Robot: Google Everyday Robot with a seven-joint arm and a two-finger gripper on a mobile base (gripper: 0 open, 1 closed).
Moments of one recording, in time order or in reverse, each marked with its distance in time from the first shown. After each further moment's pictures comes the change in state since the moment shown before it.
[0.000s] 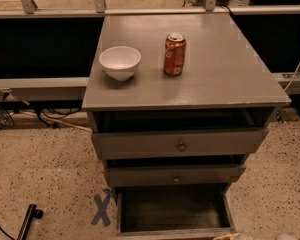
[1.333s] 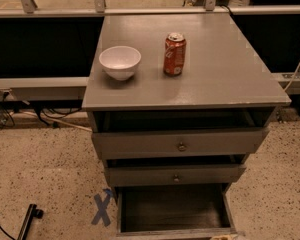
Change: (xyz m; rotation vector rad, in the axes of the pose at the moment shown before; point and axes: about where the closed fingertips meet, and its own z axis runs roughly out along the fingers) arm 0.043 -0.002 0.027 0.061 -0.021 0.047
